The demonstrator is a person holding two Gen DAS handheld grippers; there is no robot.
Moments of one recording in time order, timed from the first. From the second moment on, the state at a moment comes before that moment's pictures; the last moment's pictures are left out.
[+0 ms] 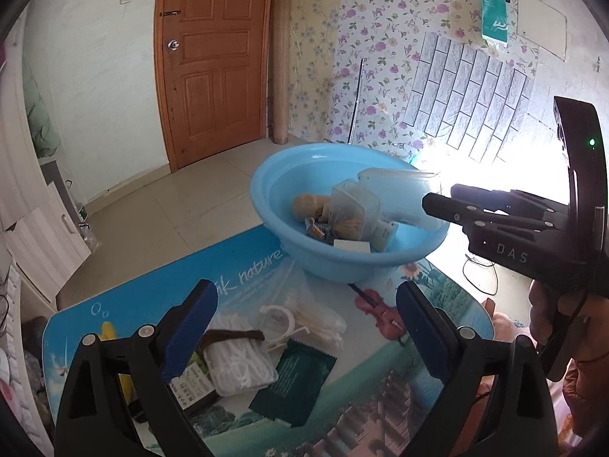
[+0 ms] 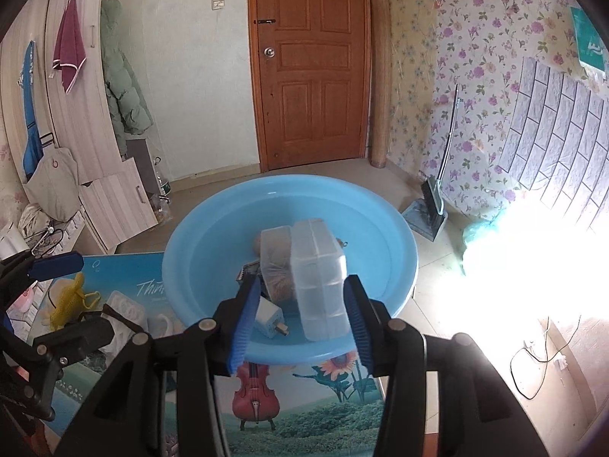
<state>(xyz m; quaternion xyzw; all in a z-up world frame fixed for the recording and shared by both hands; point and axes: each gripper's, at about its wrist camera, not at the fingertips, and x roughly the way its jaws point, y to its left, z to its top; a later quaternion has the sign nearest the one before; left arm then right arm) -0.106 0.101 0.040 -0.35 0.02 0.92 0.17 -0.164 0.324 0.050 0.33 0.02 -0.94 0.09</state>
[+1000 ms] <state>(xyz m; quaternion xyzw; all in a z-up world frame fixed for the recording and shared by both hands) -0.034 0.018 0.003 -0.37 -0.03 0.92 0.09 -0.064 0.194 0.001 0.36 0.09 -0.90 0.24</state>
